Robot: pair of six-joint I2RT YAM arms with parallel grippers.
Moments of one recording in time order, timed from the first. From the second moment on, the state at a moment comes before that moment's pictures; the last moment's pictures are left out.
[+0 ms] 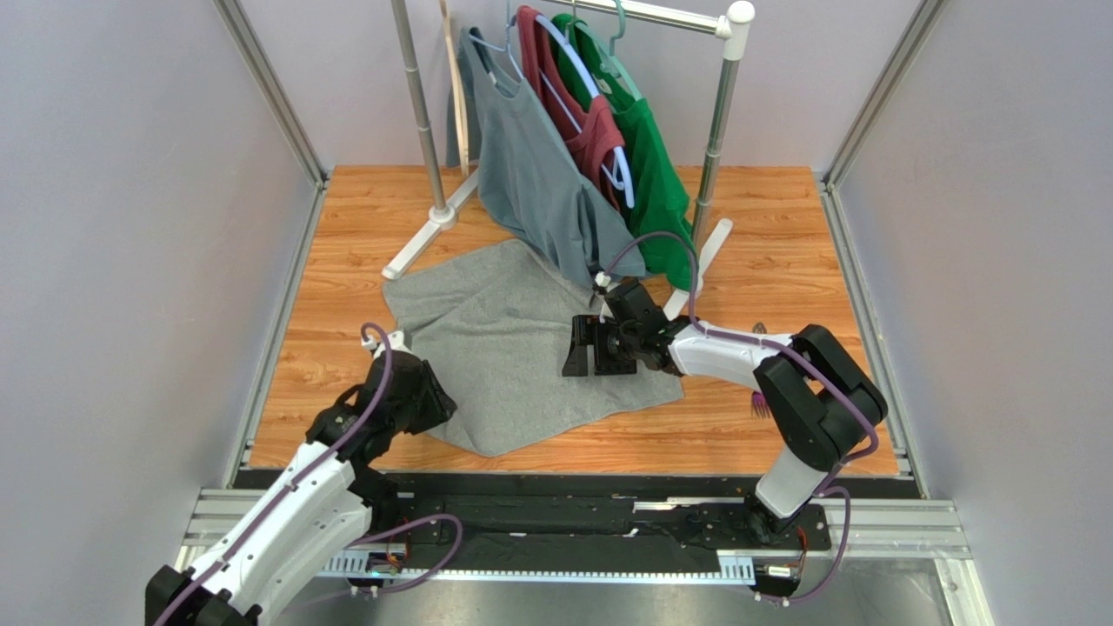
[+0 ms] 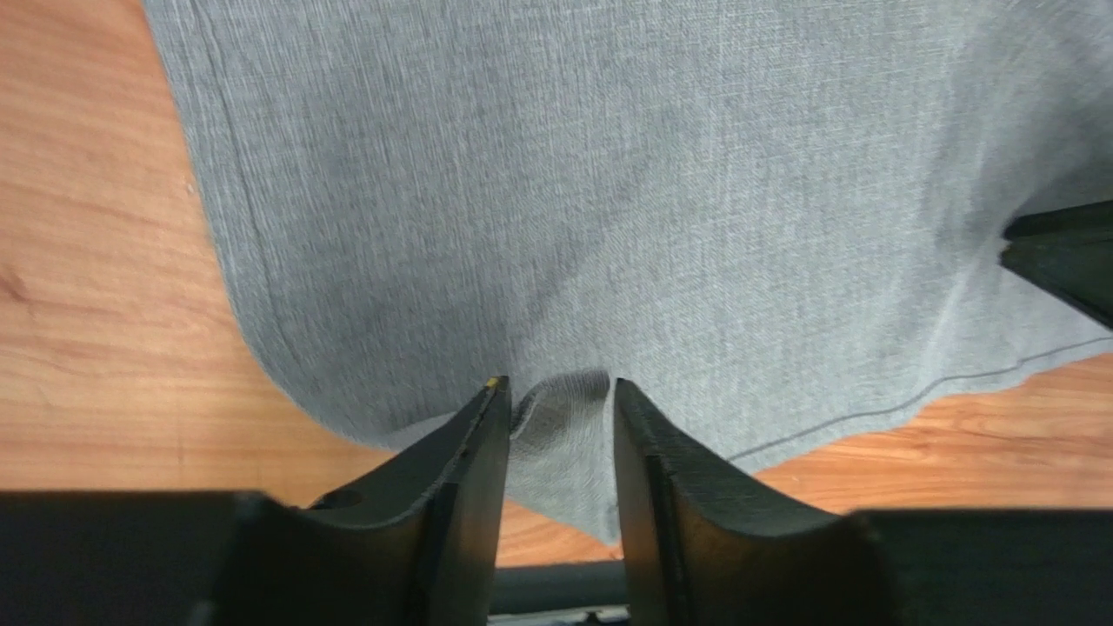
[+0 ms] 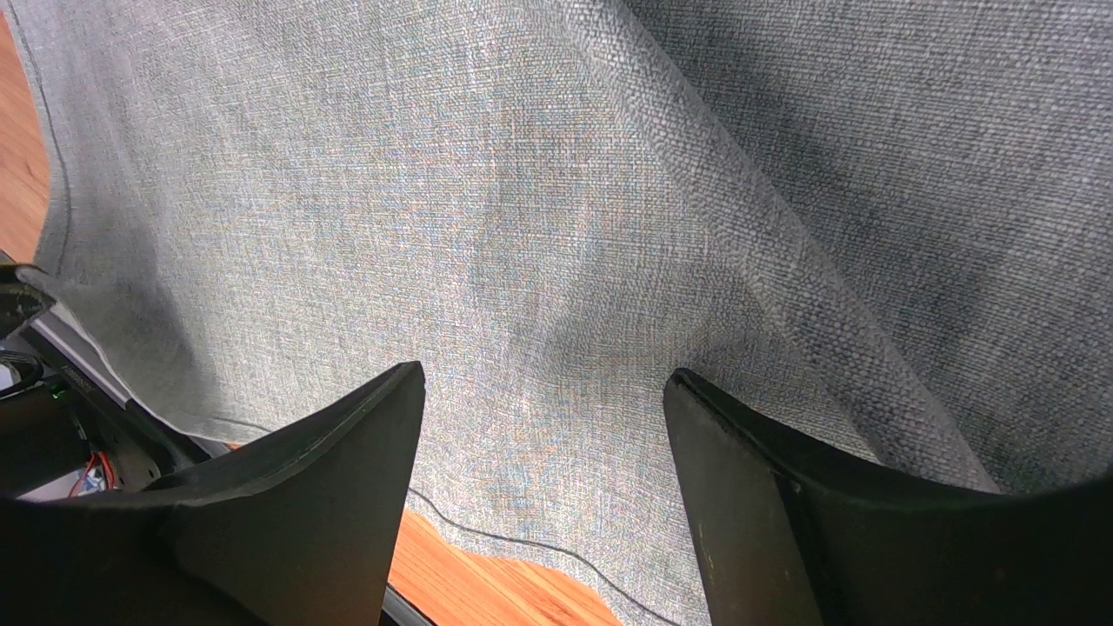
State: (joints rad) left arm -0.45 0.64 0.39 -0.60 -0.11 -0.77; right arm 0.67 1.67 0.86 -0.07 -0.25 0.58
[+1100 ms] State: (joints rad) left arm -0.47 1.17 0.77 -0.38 -0.10 -0.73; right arm 0.74 1.51 0.88 -0.23 -0.17 0.58
